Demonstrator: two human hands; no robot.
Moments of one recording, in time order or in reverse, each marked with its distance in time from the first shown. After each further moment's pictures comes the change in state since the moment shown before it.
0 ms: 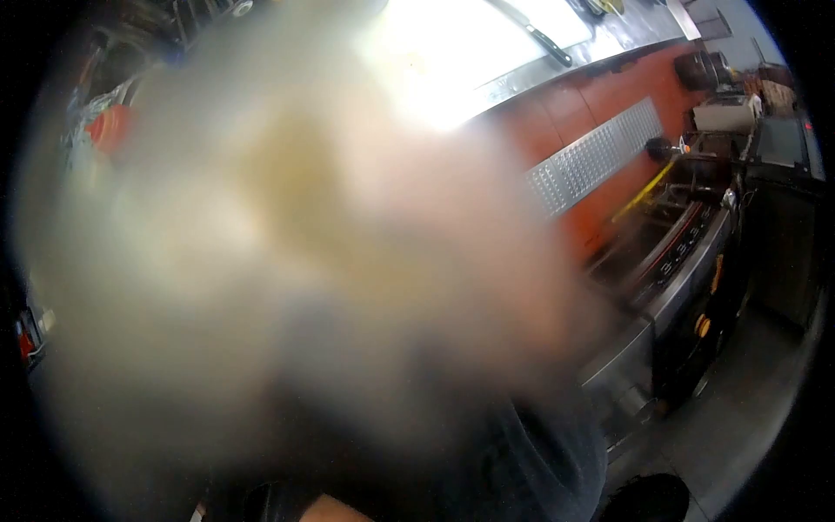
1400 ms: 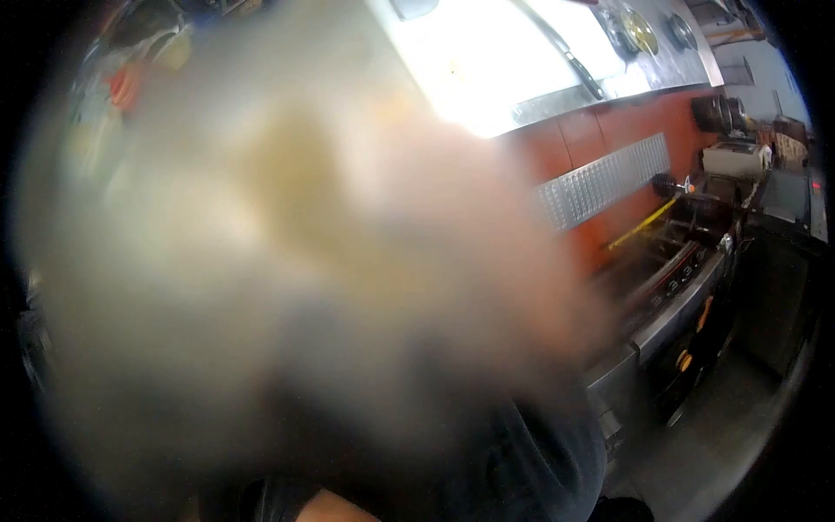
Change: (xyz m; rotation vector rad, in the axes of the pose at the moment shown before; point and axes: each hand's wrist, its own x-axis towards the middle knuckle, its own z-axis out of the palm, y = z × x) left_hand -0.016 -0.015 0.013 -0.080 0.003 -0.058; right_hand 0.041 0.013 0.004 -0.001 -0.197 -0.106
